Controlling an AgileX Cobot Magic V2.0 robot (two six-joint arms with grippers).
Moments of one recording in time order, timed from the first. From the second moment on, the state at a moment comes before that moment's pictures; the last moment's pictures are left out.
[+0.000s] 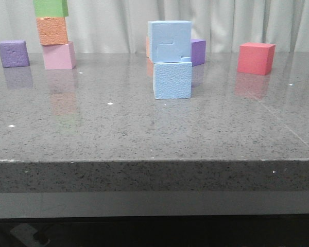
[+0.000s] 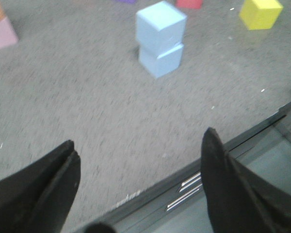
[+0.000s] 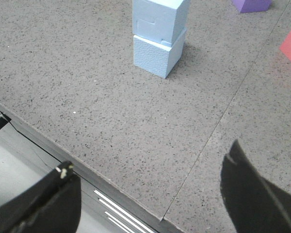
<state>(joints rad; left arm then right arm) -0.56 0.72 -1.08 -0.04 1.01 -0.05 0.57 0.73 -0.82 -0.03 0.72 0.04</state>
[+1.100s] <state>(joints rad) -0.56 0.46 -0.77 0.05 0.95 -0.17 0.57 0.73 -0.82 -0.03 0.77 0.04</state>
